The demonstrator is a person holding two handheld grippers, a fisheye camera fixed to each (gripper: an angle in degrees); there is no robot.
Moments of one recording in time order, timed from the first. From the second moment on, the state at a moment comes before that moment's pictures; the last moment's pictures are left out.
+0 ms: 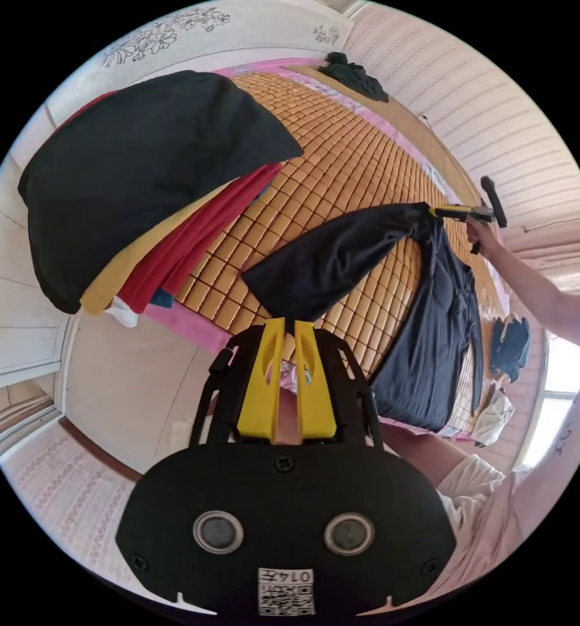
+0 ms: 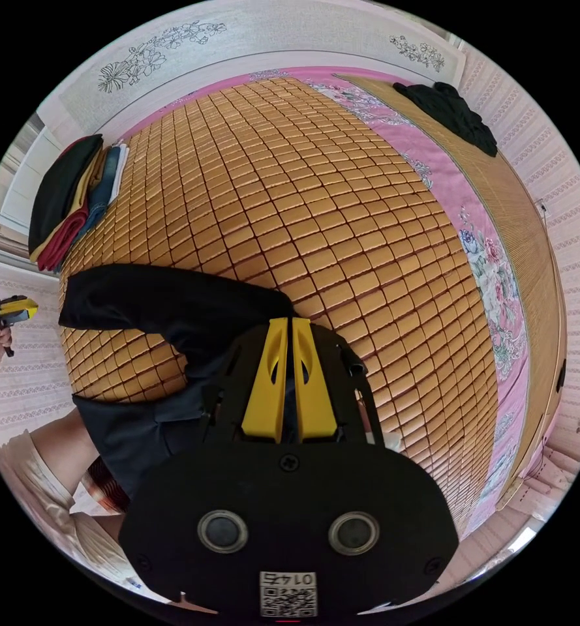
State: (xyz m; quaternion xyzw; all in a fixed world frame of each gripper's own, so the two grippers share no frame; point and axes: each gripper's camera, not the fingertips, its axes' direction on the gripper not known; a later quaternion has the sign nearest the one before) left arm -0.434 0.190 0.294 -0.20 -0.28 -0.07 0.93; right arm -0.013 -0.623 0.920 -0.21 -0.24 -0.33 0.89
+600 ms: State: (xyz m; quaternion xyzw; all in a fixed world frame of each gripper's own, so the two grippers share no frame) left arm -0.439 0.143 0.347 -0.21 -0.38 -0.06 0.90; right arm -0.023 -0.619 0.949 -0.24 -0.21 -0.34 0.89
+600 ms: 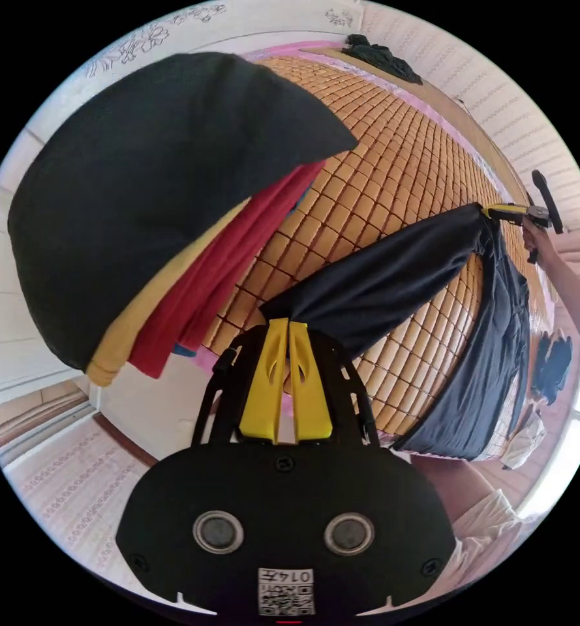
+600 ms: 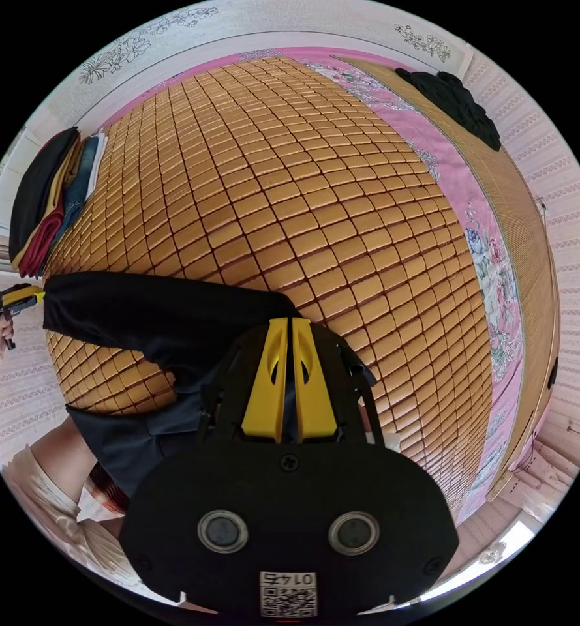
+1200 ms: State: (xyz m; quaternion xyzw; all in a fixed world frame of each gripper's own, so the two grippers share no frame) left arm -0.414 0.141 0.387 -0.22 -0.38 -0.04 0.90; right arm 0.028 -0.616 0.952 -0.20 -0.25 -0.28 0.90
